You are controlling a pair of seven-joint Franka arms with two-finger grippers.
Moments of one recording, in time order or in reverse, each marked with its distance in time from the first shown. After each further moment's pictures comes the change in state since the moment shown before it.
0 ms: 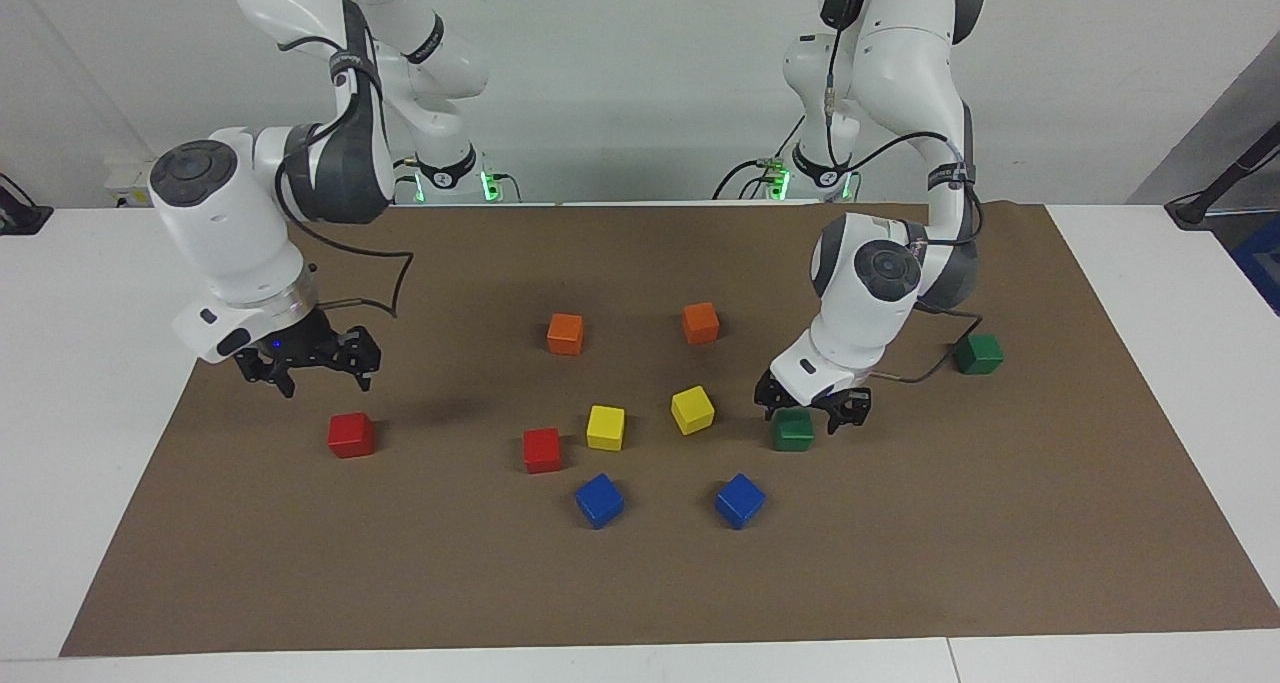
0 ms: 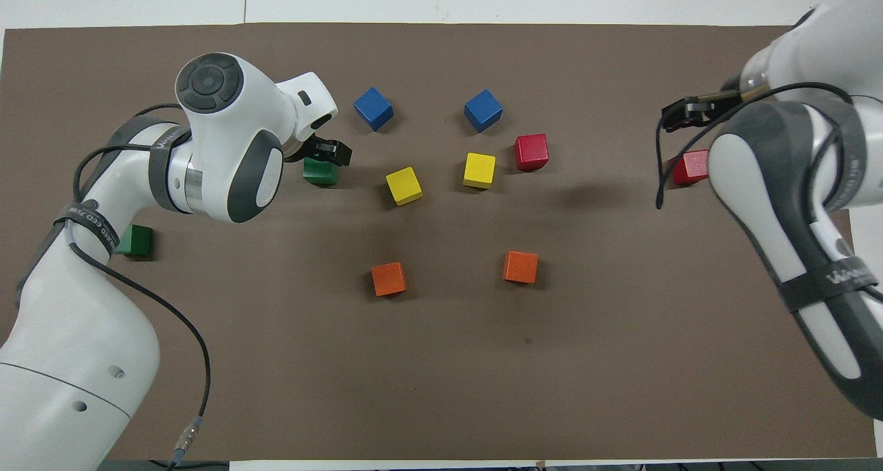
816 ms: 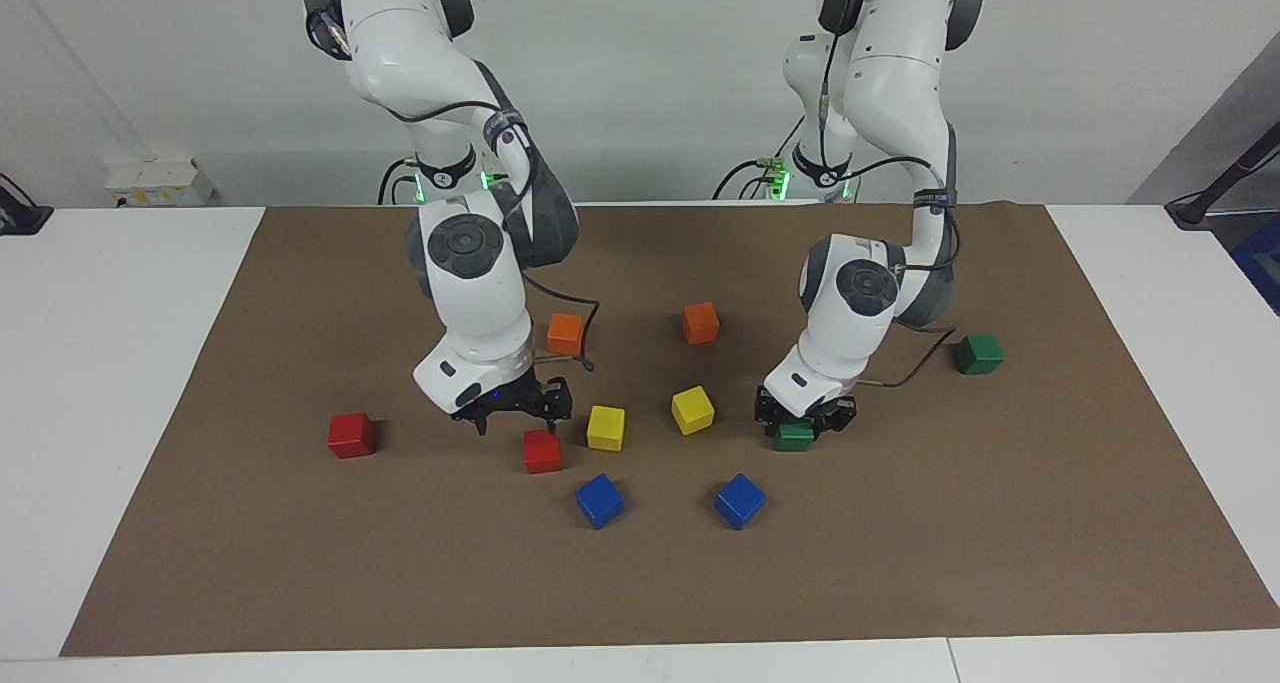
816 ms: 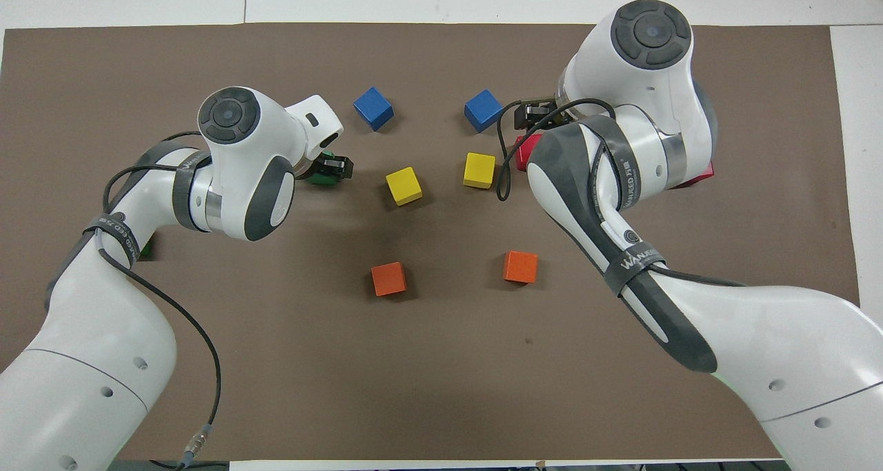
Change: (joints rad) left arm -0.007 0.000 0.000 -0.089 0.001 0.100 -0.081; right arm 0.071 0.217 -0.001 0.123 -0.014 0.093 0.103
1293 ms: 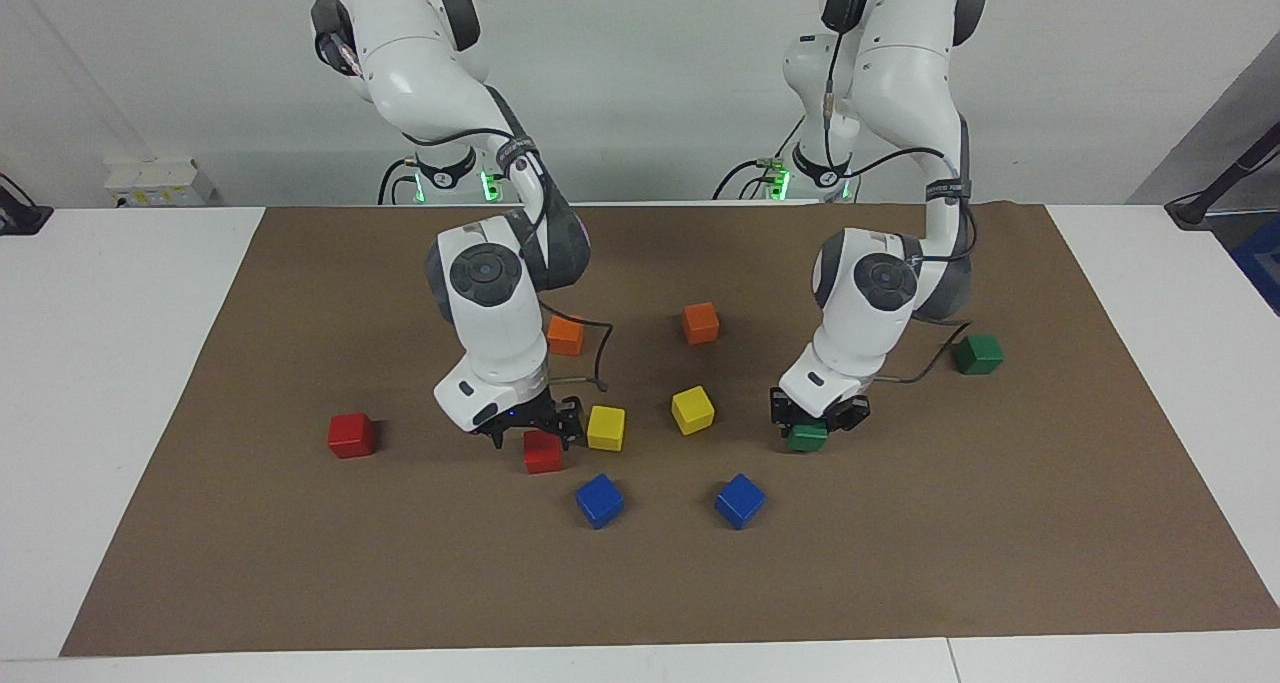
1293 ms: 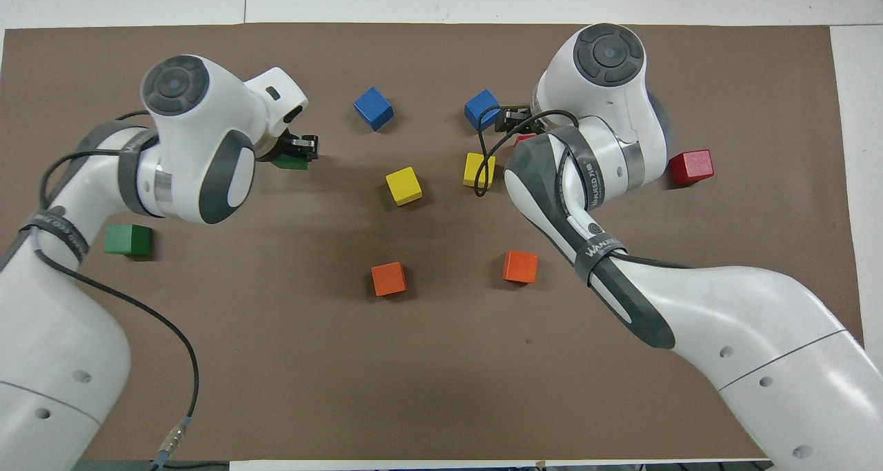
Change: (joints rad) left arm 0.066 -0.072 0.020 0.069 0.001 -0.145 -0.007; right arm 0.025 0.057 0.000 0.005 0.000 0.052 0.087
